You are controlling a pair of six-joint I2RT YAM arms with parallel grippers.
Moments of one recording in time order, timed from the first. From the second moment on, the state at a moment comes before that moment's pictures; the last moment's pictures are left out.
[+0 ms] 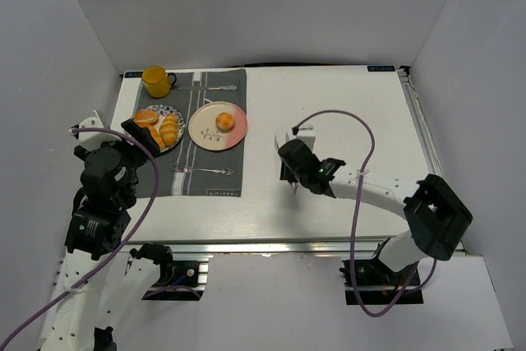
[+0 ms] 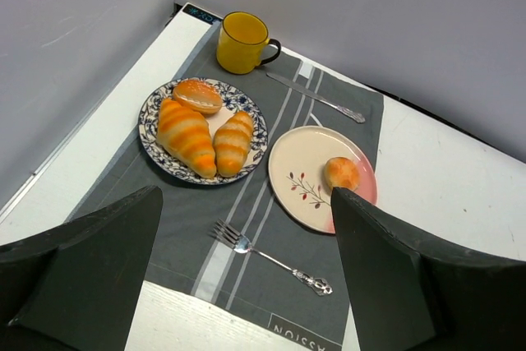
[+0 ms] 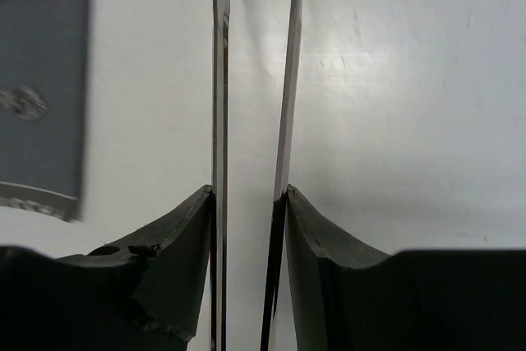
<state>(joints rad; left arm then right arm) -0.26 0.60 1.05 -0.60 -0.55 -0.36 0.89 1.48 0.93 -0.23 0.42 0.66</state>
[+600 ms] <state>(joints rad) -0.26 0.58 1.02 -0.60 -0.55 -0.36 1.01 1.69 0.91 -0.24 0.41 0.85</state>
